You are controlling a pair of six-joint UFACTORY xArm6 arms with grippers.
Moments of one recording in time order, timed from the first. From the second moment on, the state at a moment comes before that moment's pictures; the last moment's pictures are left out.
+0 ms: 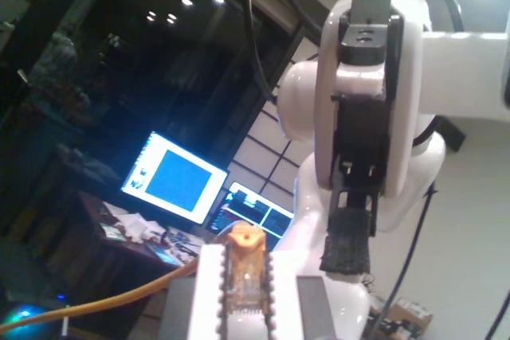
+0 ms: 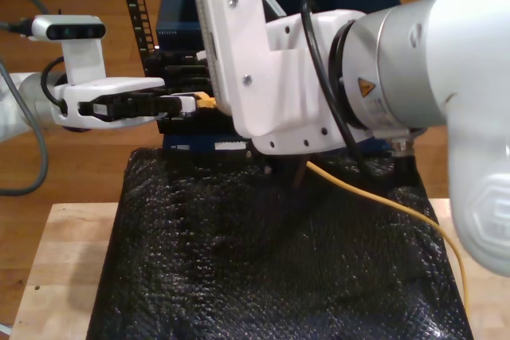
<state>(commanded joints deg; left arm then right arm) 18.5 11.9 -63.4 -77.8 133.9 -267.9 44.2 -39.8 -42.8 17.6 27.9 -87.6</state>
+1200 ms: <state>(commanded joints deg) 17.5 11.9 -62.8 -80.0 139.8 -267.9 45.1 -39.4 -39.9 16.2 21.2 -87.1</state>
